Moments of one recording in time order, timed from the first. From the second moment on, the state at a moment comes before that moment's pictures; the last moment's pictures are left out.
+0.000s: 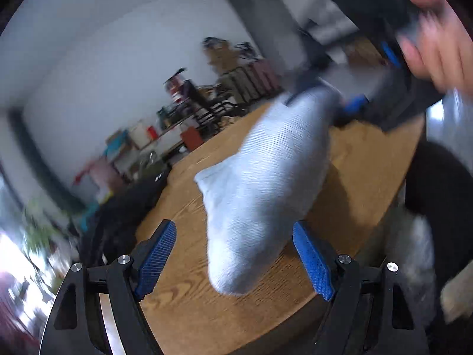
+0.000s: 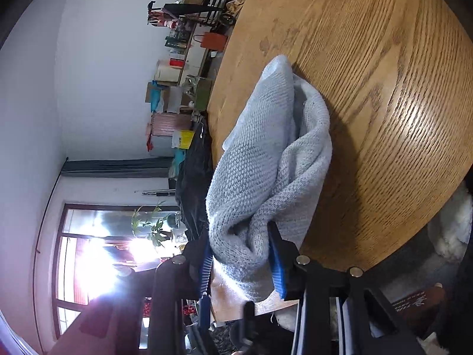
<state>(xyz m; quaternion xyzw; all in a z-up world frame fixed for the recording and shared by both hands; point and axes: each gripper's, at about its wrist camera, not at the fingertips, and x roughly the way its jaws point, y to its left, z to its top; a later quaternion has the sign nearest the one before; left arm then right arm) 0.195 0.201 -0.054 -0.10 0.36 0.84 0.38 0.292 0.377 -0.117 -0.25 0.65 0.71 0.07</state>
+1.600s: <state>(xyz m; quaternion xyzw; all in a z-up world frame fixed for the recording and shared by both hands) 0.189 0.304 -0.082 -0.08 0.50 0.80 0.33 0.247 0.453 -0.178 -0.28 0.71 0.64 0.06</state>
